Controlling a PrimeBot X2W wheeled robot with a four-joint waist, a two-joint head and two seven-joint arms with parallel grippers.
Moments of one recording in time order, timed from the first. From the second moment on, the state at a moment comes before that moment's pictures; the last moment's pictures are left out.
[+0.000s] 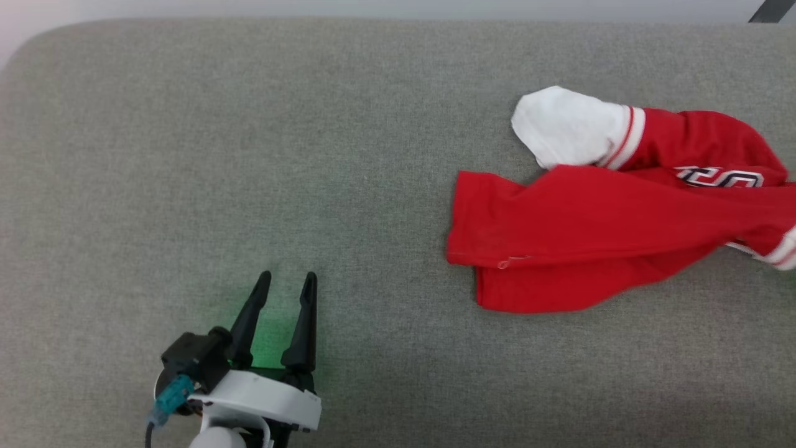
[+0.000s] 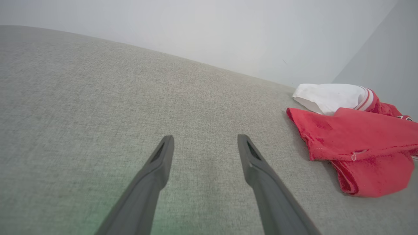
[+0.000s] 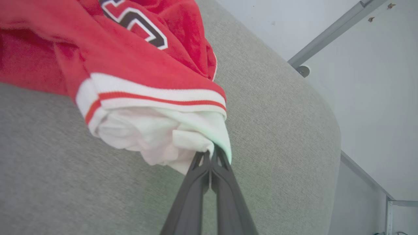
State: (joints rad) left arm -0.14 0.08 -0.12 0.20 -0.36 -0.13 -0.26; right arm -0.47 -1.10 0.61 0.26 0.66 0.13 0.02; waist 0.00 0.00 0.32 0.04
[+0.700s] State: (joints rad) left arm -0.25 0.19 -0.20 0.21 -0.38 -0.13 -0.26; right arm -0.40 -0.93 0.46 0.63 0.55 0.13 -0.10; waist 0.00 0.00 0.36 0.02
